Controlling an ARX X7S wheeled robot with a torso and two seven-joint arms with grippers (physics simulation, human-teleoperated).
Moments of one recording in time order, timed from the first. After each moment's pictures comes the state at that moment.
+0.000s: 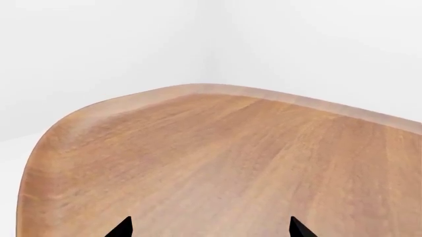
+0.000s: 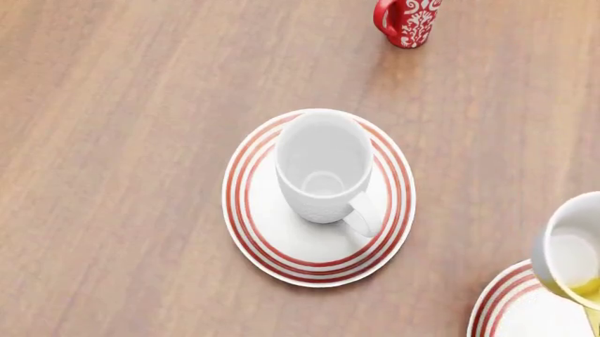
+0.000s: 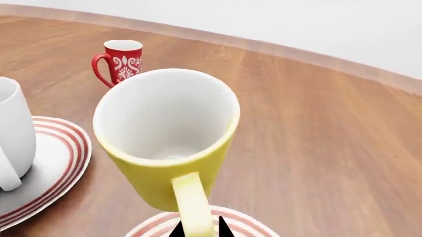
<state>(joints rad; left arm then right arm) 0.11 -0.43 -0.10 0.61 -0.53 -0.04 -0.47 -0.23 0.26 0.49 -0.40 0.32 0.09 -0.20</state>
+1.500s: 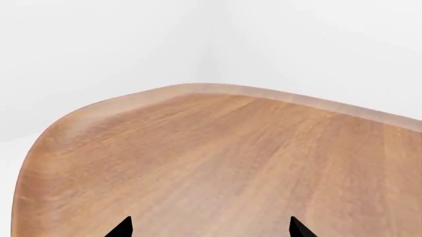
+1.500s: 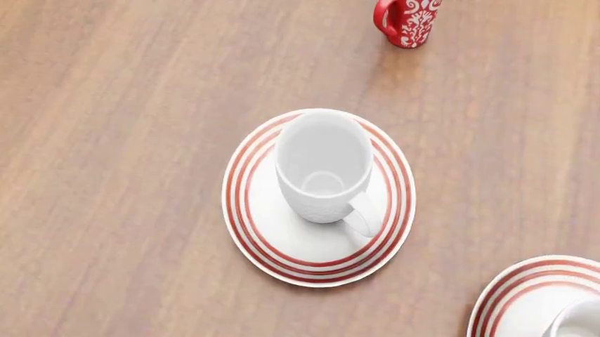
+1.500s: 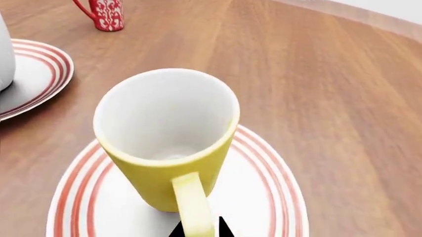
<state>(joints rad) 0.10 -0.44 -0.07 0.61 -0.52 -0.05 -0.49 -0.38 0.20 0.51 -0.18 0.31 -0.14 -0.26</state>
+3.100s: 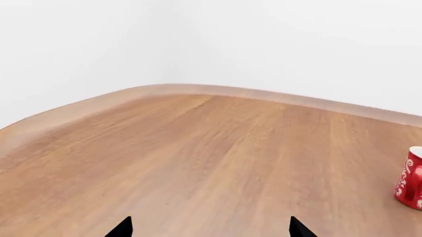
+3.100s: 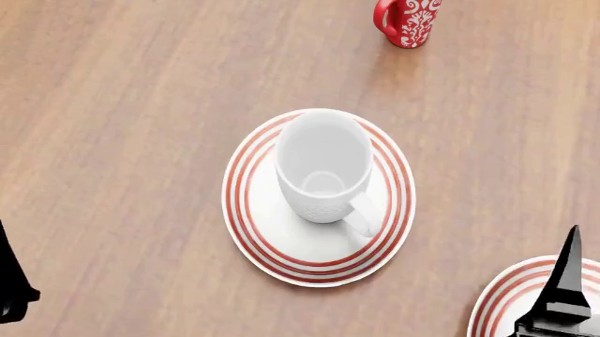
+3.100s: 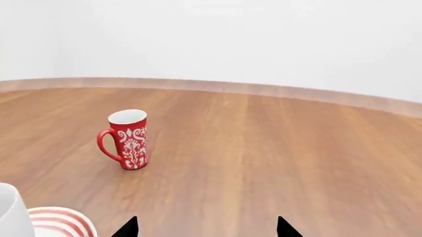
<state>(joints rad) -0.04 -0.47 0.07 0.67 -0.49 -0.19 -0.49 -0.01 0.37 0.37 -0.42 0.47 0.16 -0.02</state>
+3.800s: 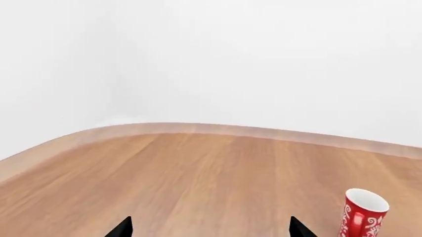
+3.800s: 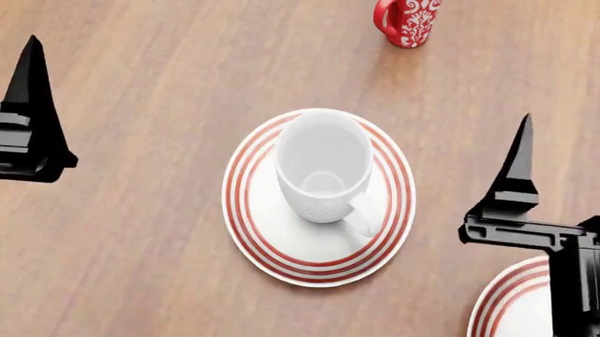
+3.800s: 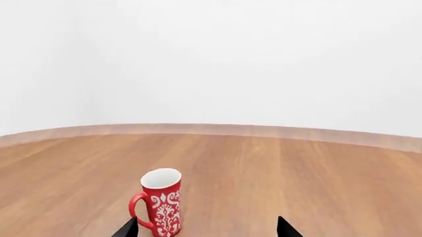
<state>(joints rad) -0.64 -0.50 0.16 0.65 -0.71 -0.62 -0.47 0.32 0.35 0.19 -0.34 0.42 0.19 0.04</state>
